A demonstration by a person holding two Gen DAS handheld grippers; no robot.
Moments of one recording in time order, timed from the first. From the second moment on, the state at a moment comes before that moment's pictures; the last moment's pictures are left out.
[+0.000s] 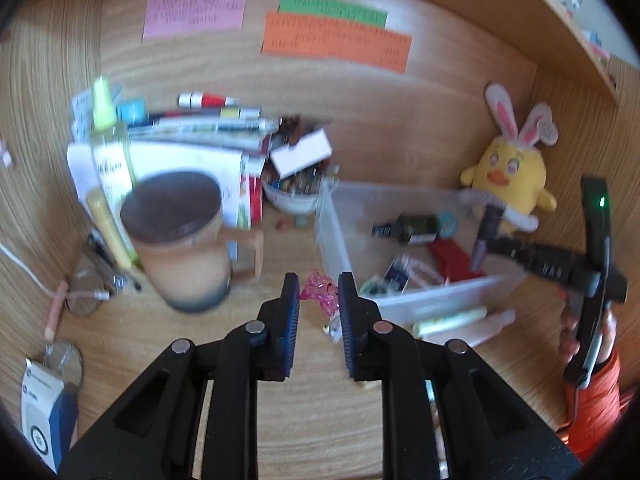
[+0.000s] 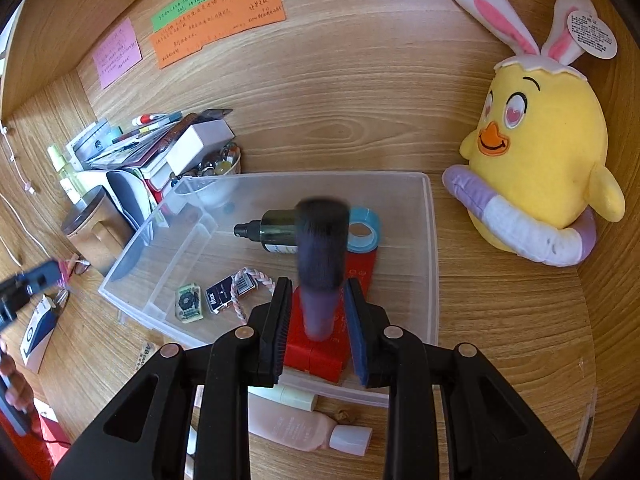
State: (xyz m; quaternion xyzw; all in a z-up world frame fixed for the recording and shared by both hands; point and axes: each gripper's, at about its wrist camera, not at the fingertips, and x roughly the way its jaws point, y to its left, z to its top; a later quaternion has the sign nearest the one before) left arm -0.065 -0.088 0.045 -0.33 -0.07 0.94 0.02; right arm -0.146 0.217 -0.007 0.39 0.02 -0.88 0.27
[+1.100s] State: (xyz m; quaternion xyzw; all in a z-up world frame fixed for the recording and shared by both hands) left arm -0.148 -0.042 0.015 -0.39 -0.06 0.92 0.05; right arm -0.070 0.223 -0.040 0.41 0.11 -0.85 0.32
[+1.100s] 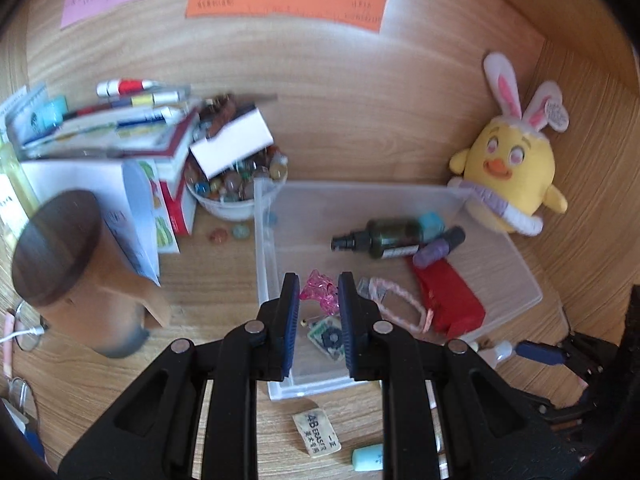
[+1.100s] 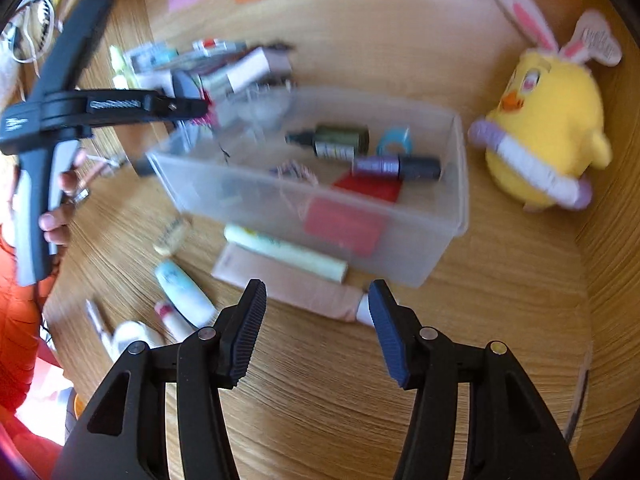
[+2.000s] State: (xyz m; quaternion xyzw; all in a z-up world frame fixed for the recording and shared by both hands) left arm -0.082 -0.045 -0.006 -0.42 -0.03 0.91 0.04; right arm -0.059 0.226 -0.061 0.44 0.13 -0.82 0.34
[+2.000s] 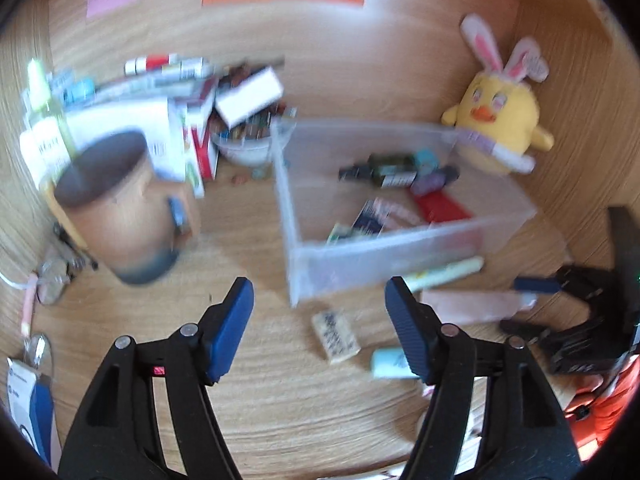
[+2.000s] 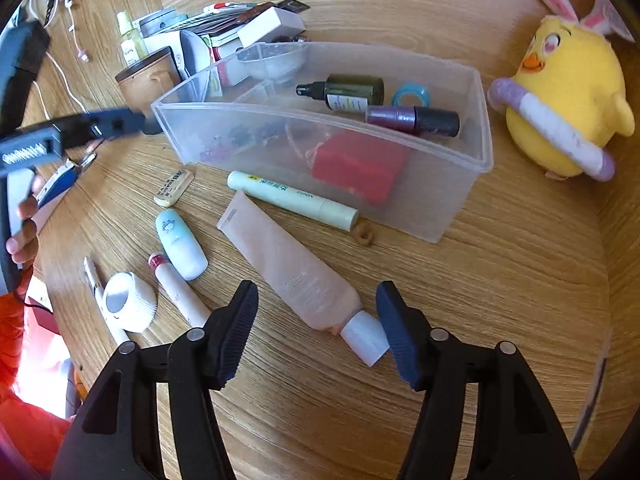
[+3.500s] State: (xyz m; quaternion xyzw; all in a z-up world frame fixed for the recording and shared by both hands) left arm -0.068 -0.037 -0.046 -0.45 -0.03 0.89 0.02; right arm 0.008 0.277 -0.059 0.40 0.08 -0.86 0.31
